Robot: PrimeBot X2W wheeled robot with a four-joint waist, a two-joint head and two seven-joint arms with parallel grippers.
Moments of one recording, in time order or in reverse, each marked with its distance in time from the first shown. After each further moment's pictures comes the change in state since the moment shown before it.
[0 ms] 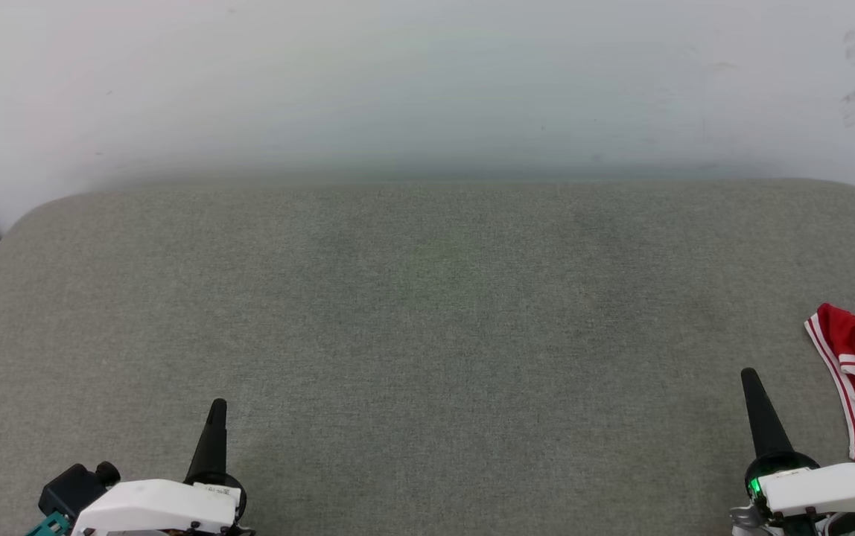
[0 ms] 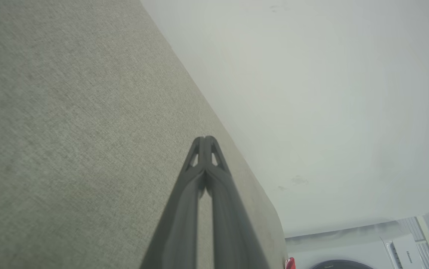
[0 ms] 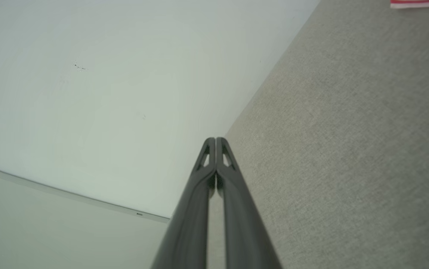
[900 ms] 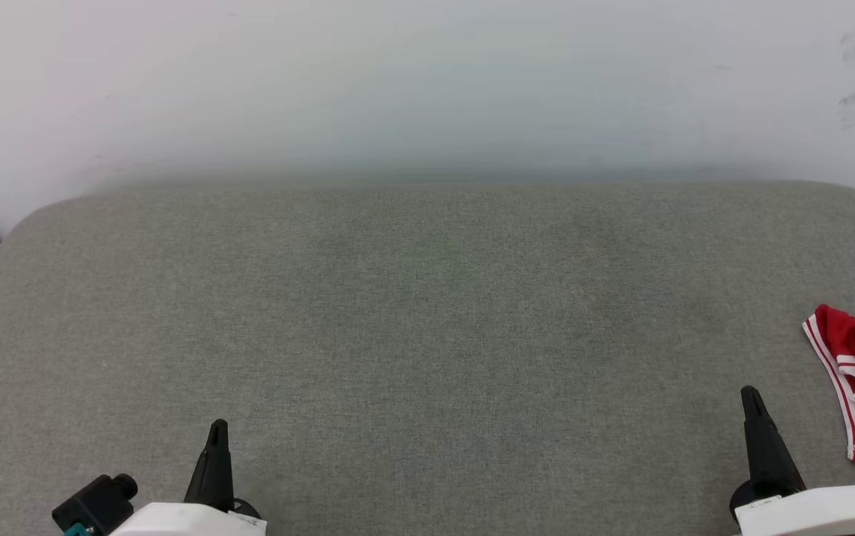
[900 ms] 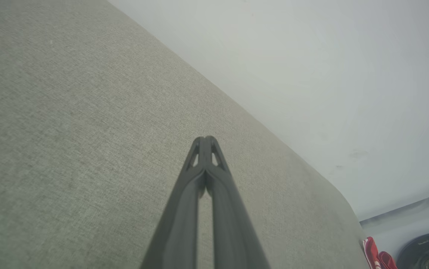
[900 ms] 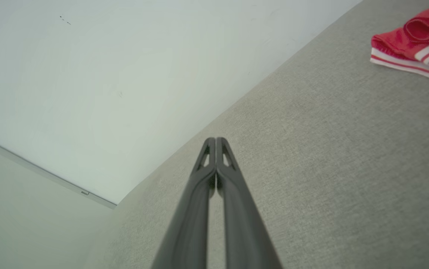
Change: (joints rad) left arm 0.070 -0.004 -0.032 -0.041 0.343 0.046 -0.077; right arm 0.065 0.003 0.013 -0.039 -0.321 0.000 -0.079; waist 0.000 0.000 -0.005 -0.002
